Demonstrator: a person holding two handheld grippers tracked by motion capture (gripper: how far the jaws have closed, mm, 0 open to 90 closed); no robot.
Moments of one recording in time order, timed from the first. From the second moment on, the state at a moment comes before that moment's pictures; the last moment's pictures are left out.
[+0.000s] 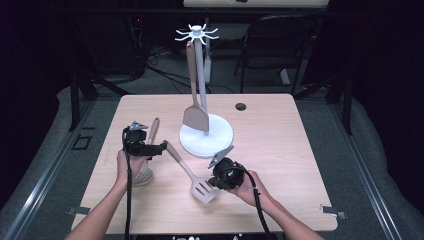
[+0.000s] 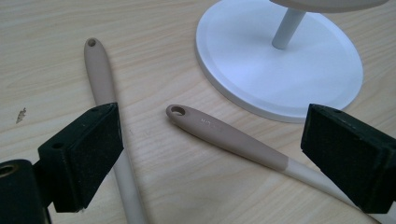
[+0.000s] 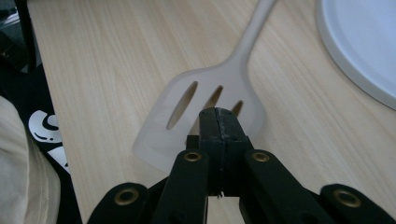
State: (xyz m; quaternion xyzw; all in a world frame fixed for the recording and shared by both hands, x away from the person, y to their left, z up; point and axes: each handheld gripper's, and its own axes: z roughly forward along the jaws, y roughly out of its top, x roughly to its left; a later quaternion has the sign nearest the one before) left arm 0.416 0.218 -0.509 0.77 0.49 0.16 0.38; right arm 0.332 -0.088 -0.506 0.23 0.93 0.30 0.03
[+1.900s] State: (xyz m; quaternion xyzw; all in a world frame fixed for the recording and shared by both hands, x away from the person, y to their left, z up) left arm 0.412 0.161 -0.545 0.78 0.51 0.12 0.35; right arm 0.327 -0.060 -0.552 0.21 0.95 0.22 -0.02
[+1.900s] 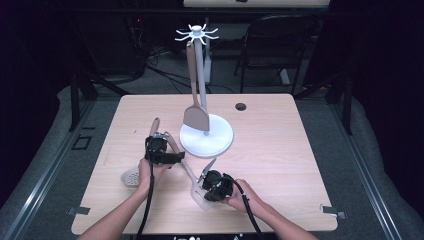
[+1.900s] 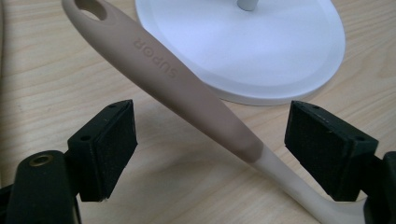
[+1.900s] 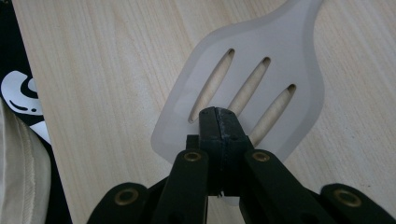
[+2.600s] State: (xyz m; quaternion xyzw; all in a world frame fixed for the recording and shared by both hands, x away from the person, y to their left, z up) left arm 0.421 0.145 -0.559 0.79 0.51 0.09 0.32; right arm 0.329 -0.061 -0.552 0.20 0.95 0.22 -0.02
